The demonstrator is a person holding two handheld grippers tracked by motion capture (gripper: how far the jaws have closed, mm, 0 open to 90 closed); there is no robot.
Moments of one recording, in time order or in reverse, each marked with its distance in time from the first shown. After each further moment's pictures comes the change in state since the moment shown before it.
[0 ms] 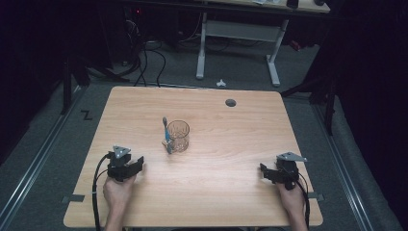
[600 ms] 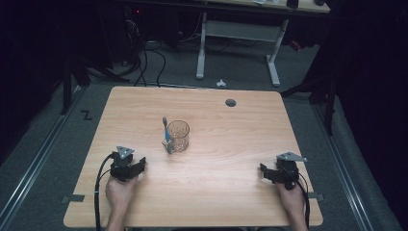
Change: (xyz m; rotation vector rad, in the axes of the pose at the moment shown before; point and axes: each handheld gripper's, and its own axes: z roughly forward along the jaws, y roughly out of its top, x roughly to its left) left arm -0.005 -0.002 0.008 0.014 0.016 0.031; right arm 0.000 0.000 0.000 0.001 0.000 0.001
